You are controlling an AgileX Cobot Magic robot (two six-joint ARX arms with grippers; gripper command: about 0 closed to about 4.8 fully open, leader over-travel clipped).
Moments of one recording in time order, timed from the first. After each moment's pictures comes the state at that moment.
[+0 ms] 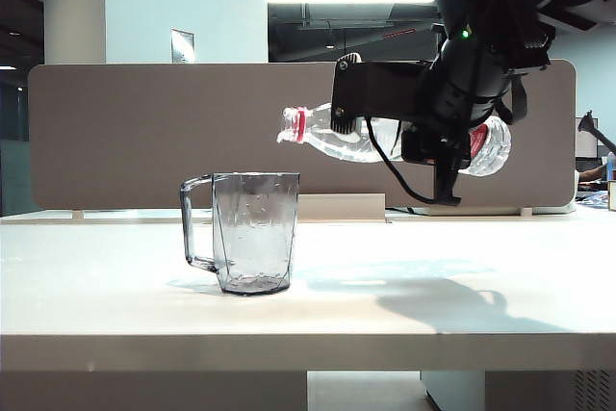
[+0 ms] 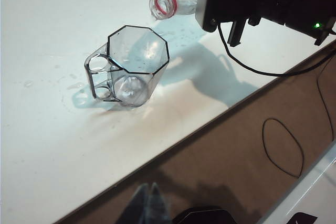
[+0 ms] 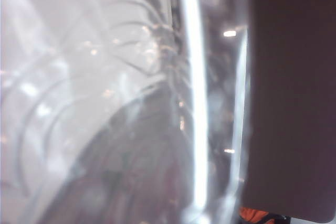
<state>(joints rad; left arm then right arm) -0.31 0.62 0.86 -0.83 0.42 0.00 0.58 1.62 0.80 0.49 0.47 -1.30</state>
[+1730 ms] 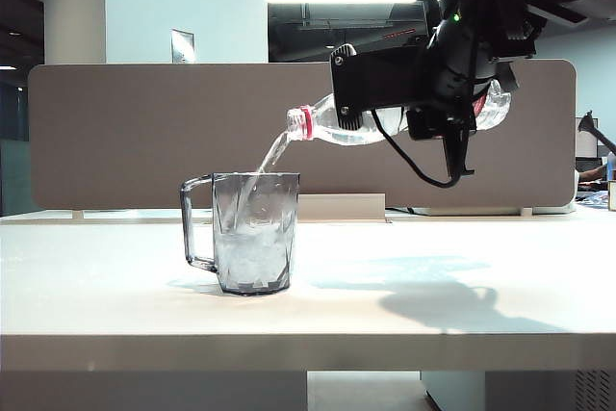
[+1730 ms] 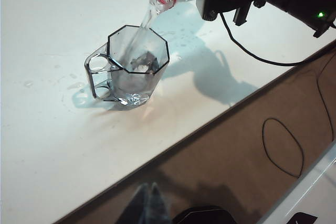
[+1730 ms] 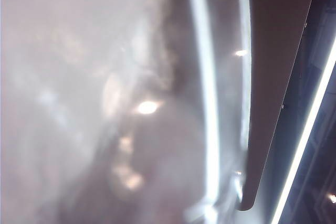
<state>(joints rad) -0.31 0.63 0.86 -0.83 0.42 0.00 0.59 1.62 0.81 0.62 0.54 -1.56</state>
